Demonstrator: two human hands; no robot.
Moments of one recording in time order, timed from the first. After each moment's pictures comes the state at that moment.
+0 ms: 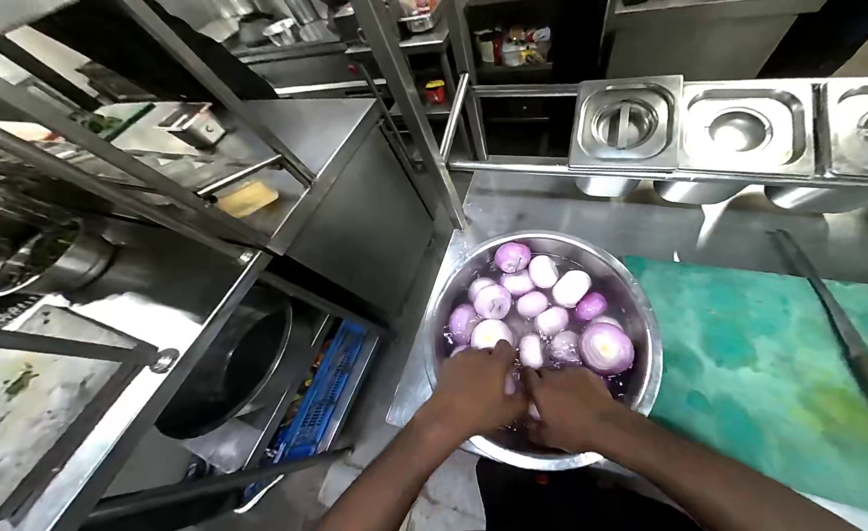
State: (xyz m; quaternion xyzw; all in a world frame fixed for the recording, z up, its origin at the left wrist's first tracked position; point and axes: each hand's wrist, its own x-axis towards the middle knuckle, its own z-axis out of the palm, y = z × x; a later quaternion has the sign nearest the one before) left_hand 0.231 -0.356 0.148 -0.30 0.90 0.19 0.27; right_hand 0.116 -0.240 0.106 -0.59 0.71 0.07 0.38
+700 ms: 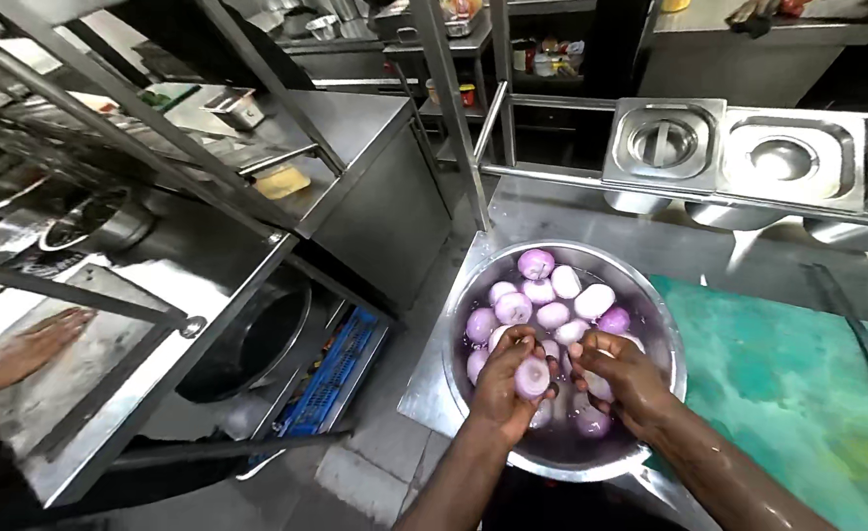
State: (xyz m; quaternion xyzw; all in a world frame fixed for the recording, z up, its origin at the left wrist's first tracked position) left_hand 0.228 -0.325 0.104 -0.34 0.23 0.88 -0.25; right_hand 0.077 -0.226 0.107 -0.20 0.55 -0.59 0.56
